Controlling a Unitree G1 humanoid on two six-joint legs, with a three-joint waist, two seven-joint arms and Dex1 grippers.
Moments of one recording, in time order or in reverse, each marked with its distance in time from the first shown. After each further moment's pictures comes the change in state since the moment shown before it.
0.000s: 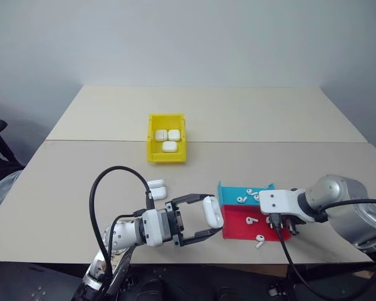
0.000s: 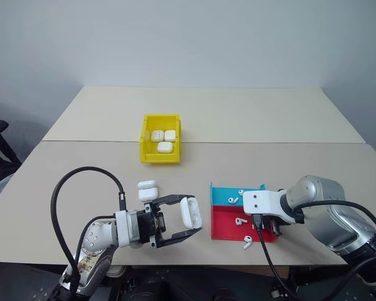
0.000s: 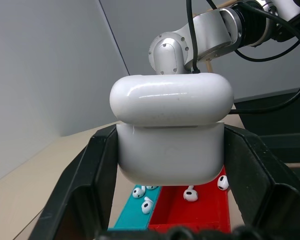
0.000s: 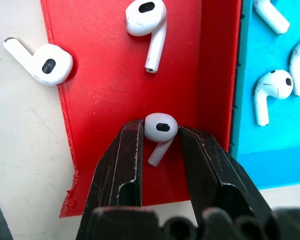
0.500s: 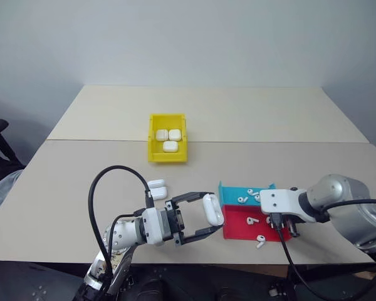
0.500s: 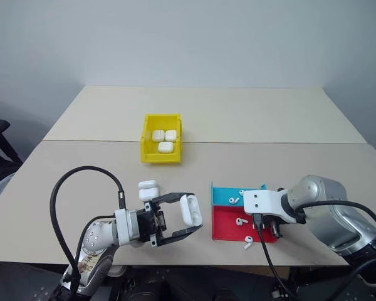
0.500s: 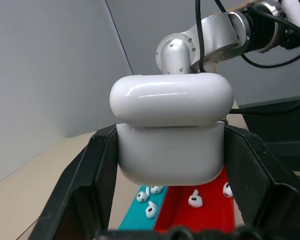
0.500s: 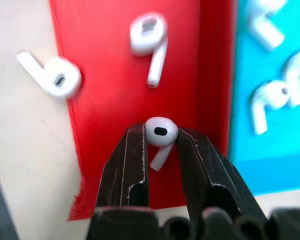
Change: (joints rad) left arm -0.012 -0.021 0.000 -0.005 -0.031 0.012 0.020; right arm 0.010 0.001 -0.132 -0.043 0.118 0.017 0.012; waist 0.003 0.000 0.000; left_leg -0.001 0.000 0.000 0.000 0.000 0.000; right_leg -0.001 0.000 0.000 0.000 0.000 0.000
